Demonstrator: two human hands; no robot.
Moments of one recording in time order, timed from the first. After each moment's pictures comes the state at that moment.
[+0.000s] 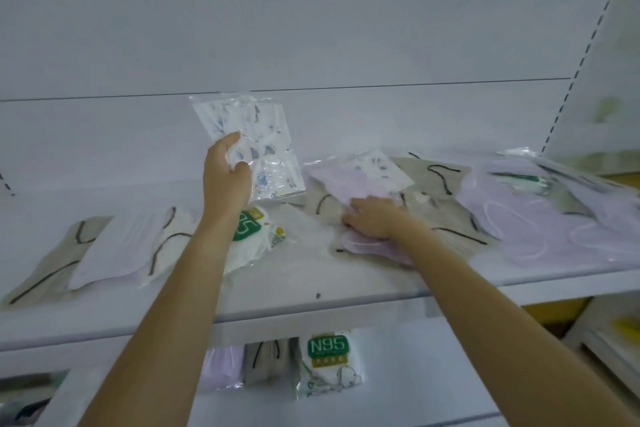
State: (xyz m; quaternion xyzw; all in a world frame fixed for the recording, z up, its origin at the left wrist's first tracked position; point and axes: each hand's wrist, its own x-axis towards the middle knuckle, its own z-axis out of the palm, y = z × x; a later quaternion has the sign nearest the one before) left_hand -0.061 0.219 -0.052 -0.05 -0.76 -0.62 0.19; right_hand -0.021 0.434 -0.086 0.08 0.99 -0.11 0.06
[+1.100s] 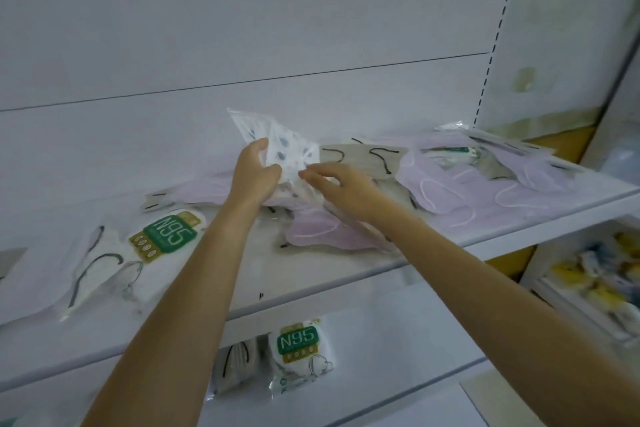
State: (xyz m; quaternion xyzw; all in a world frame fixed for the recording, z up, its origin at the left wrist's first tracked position) left_hand -0.047 0.324 -0.048 -0.16 -0.83 -0.53 0.06; right_hand 0.029 0.462 -0.064 -0.02 0.90 -0.40 -0.14
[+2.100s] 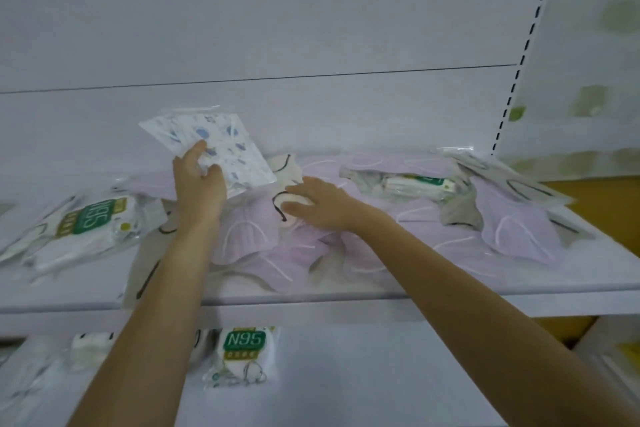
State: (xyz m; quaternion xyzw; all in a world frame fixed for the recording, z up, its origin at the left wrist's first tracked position) left_hand -0.005 0.419 -0.058 0.06 -0.76 -0.58 0.28; right_hand 0.011 0.592 -0.072 -0.12 0.96 -0.24 0.04
